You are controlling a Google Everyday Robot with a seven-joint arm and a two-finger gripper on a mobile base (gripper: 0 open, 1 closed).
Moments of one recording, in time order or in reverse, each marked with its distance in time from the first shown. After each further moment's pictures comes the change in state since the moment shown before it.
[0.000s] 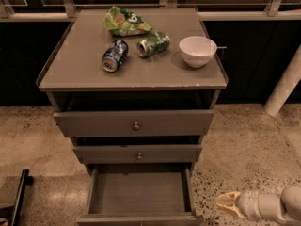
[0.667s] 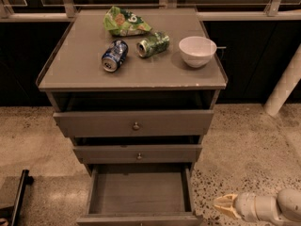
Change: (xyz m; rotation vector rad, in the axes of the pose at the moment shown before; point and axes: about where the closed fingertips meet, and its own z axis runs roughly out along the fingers) arm 0.020 -0.004 0.019 -0.023 -0.017 0.061
